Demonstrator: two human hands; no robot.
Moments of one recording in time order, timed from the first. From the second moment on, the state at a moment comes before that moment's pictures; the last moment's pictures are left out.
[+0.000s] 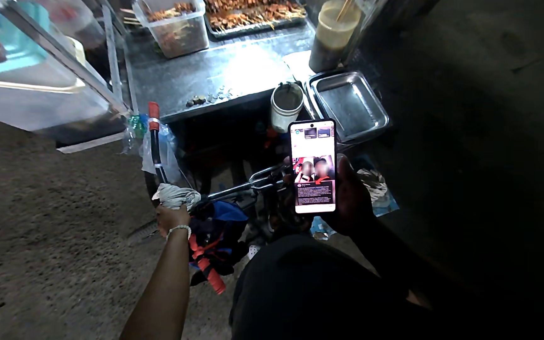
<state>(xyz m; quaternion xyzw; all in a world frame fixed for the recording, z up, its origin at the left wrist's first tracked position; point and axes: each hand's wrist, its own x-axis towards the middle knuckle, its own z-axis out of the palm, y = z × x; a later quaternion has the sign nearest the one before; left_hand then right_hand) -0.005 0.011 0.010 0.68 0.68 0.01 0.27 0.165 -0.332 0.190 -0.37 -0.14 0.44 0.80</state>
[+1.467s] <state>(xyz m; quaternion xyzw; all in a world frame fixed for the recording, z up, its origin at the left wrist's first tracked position) -0.004 0.011 0.011 0.69 0.68 0.00 0.27 0.169 -0.332 0.190 -0.37 -0.15 0.45 0.80</state>
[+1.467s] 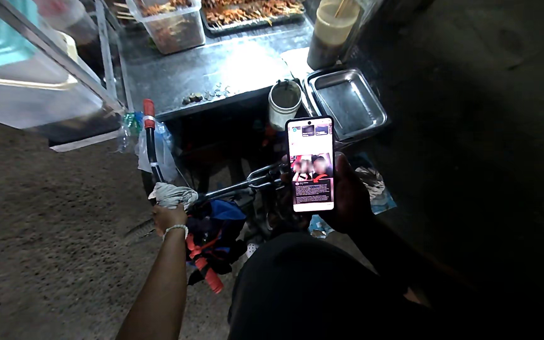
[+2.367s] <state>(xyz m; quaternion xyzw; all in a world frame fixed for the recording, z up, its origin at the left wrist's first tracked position) -0.005 0.014 0.009 0.68 0.68 0.01 0.27 0.164 -0.331 0.191 -0.39 -0.14 0.43 0.80</state>
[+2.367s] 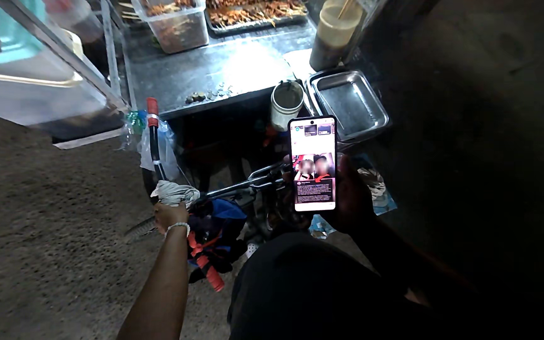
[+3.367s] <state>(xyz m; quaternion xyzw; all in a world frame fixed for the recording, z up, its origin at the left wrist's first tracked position) -0.005 0.014 0.007 0.69 0.68 0.00 0.27 0.165 -0.333 0.189 -0.37 -0.15 0.44 0.80</state>
